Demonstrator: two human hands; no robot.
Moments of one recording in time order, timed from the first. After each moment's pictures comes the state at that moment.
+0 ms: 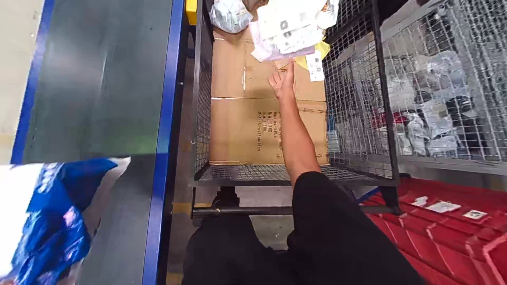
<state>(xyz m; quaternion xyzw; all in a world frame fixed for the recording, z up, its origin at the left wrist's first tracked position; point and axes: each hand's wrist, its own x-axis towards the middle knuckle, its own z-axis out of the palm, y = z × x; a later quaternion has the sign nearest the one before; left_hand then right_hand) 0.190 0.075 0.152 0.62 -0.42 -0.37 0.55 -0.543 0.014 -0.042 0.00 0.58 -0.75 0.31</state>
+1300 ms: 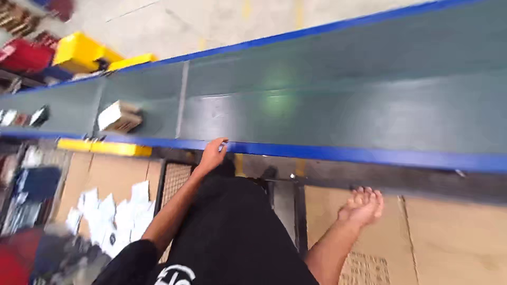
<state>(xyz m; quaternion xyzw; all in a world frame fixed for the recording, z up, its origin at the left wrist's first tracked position) 0.251 0.274 0.034 0.87 -0.37 -0.26 0.20 -0.175 0.022 -0.081 -0.32 0.62 -0.47 0.53</state>
